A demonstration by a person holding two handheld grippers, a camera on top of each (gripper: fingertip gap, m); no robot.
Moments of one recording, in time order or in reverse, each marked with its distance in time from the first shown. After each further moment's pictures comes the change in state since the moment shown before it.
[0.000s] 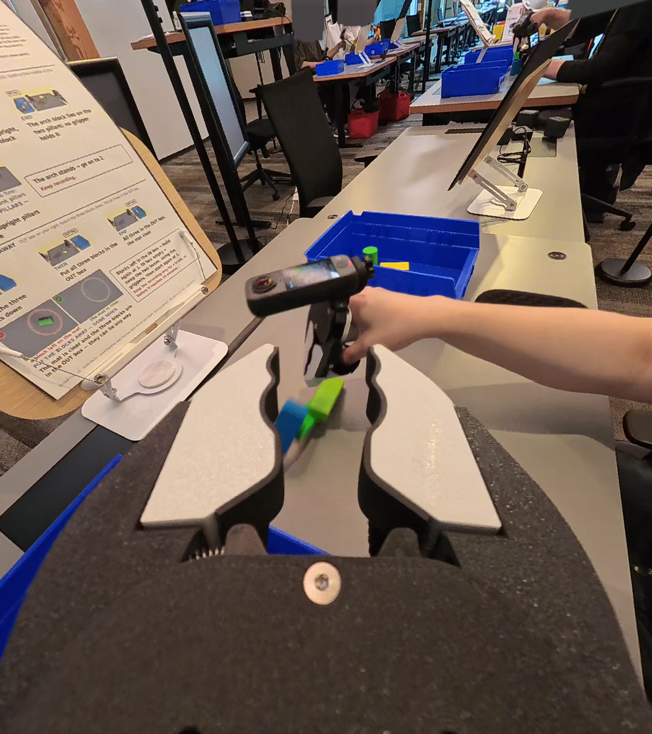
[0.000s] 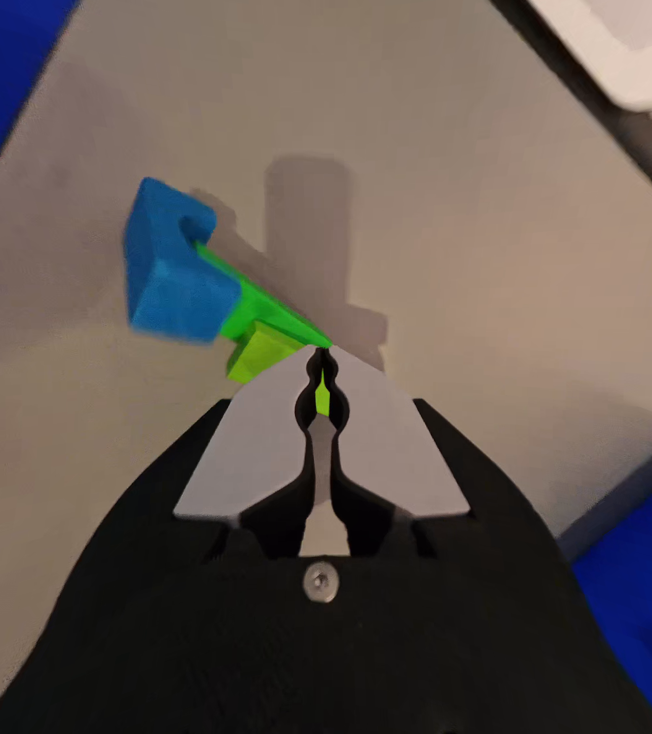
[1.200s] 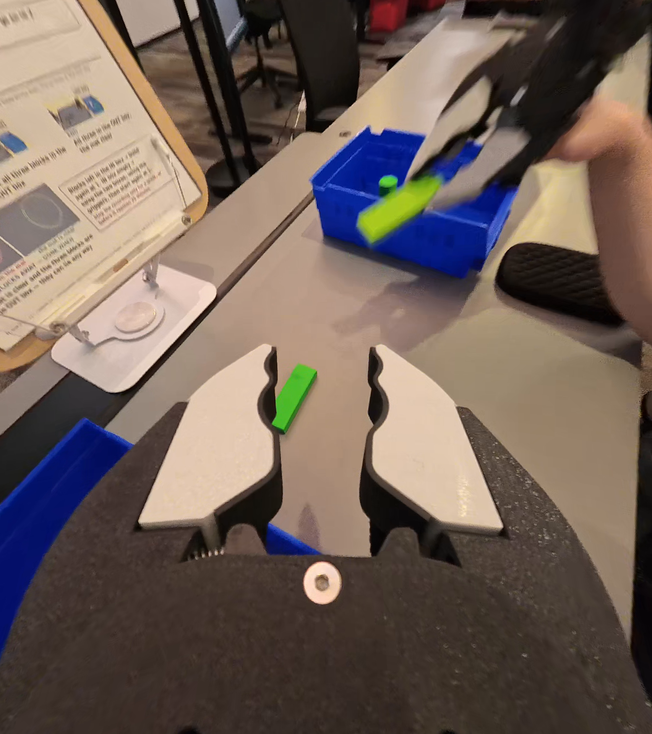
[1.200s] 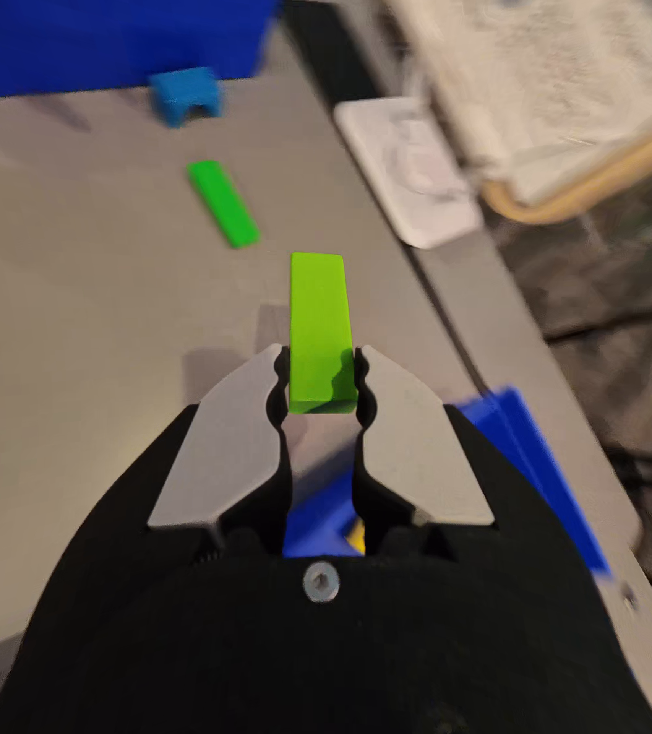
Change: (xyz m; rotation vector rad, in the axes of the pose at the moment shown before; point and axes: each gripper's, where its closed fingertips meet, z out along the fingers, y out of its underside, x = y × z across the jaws) left arm -0.004 0.036 0.045 -0.198 -0.028 -0.060; right arm 0.074 0.081 -0.166 0.477 0.136 -0.435
